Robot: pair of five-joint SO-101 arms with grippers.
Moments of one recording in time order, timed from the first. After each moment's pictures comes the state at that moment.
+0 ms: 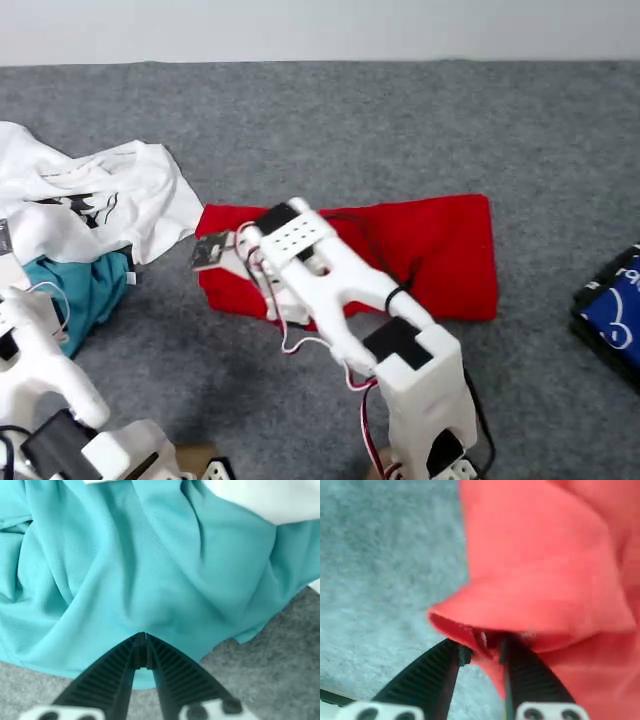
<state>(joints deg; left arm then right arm) -49.9 -10.2 43.6 53.2 -13.1 -39.3 26.6 -4.9 84.6 41.3</state>
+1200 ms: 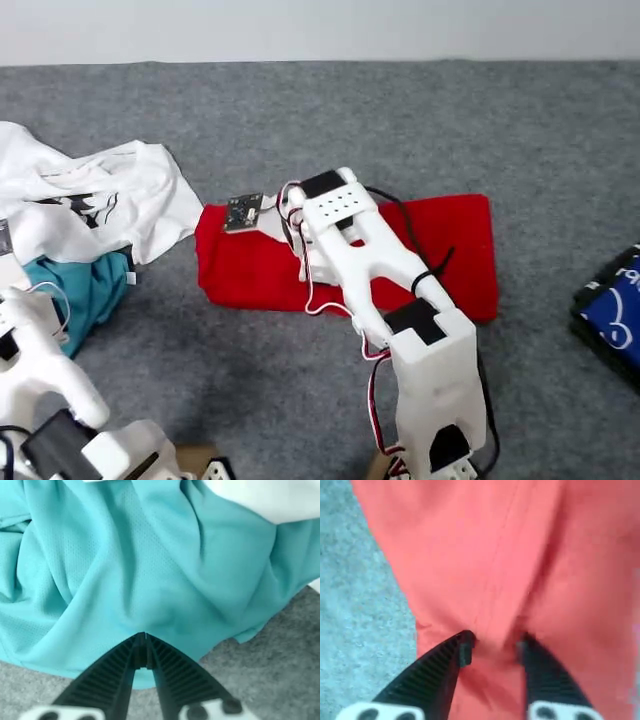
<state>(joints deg) -49.9 -10.2 43.6 53.2 -13.1 -29.8 29.7 -14.4 82.3 53.3</state>
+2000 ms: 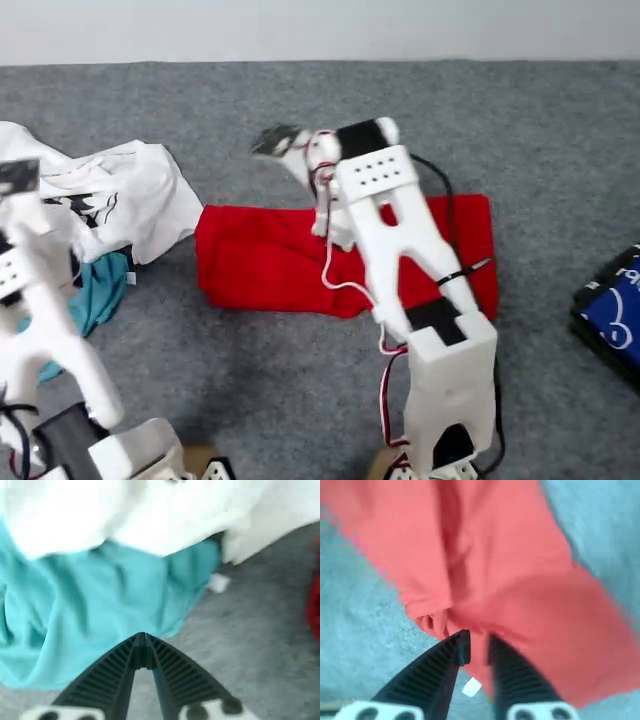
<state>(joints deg) -34.8 -10.2 20.4 78.1 -13.1 -22.1 27.1 -31.9 100.1 32.7</state>
